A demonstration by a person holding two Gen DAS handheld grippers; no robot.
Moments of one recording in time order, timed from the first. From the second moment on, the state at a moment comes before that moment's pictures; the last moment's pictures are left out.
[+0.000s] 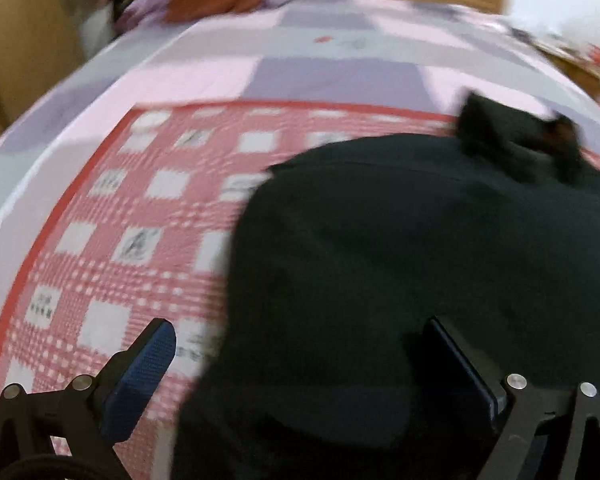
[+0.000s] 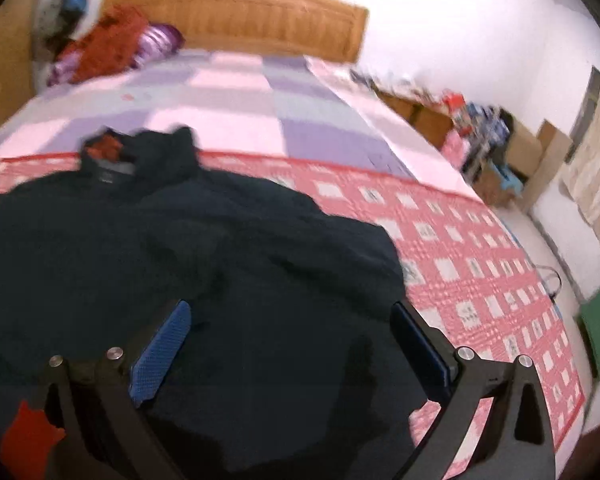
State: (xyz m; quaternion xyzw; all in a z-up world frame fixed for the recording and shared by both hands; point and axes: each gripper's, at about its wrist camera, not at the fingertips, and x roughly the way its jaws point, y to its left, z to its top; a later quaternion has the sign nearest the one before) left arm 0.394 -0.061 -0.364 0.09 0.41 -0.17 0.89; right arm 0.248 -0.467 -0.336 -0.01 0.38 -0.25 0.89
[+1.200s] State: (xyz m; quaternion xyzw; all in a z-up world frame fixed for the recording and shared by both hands) left arm 0.142 0.071 -0.382 0.14 0.48 -0.19 0.85; right arm -0.074 -0.378 -0.365 0.07 0.49 -0.27 0.83
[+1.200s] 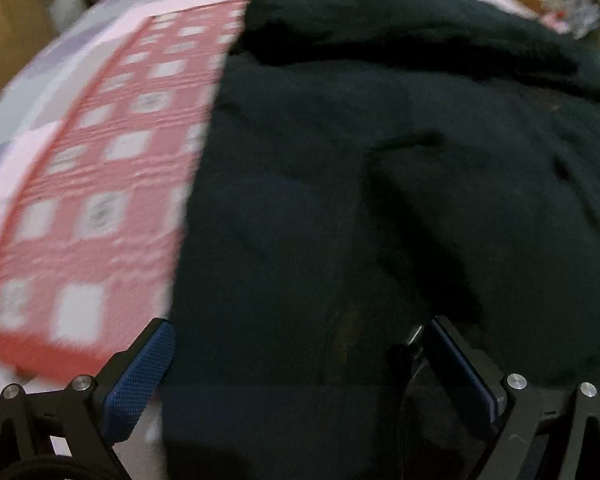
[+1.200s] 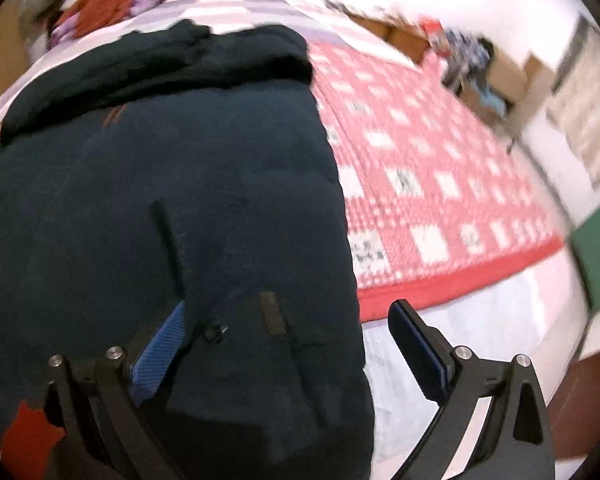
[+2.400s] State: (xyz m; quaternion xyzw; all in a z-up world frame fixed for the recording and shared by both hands) left arm -0.009 0.207 -0.409 0.15 0.55 -0.11 0.82; right arm -0.239 -0.325 -0.447 0.16 0.53 -0.42 0.72
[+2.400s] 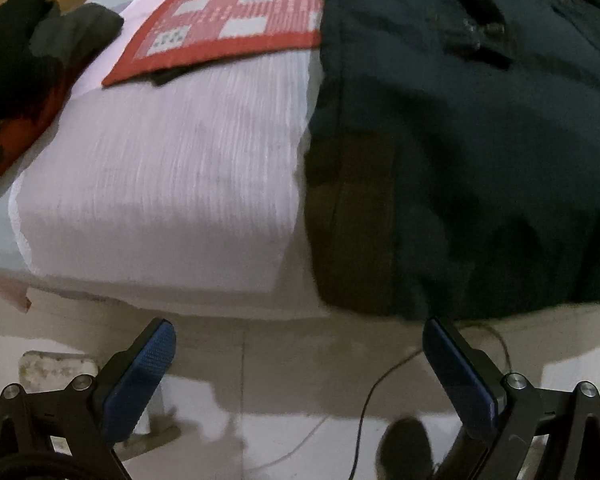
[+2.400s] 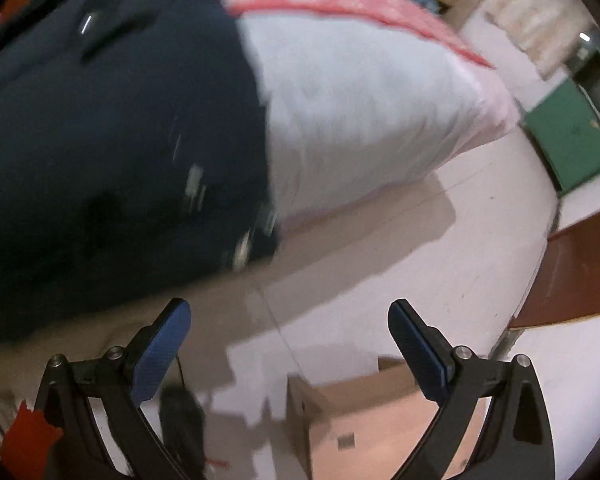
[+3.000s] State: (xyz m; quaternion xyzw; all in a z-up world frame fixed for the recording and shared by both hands) left arm 0.003 0.198 -0.408 0.13 0.49 -0.11 0.86; right arm -0.219 -0.329 -0.376 0.10 0.46 -0.42 0.77
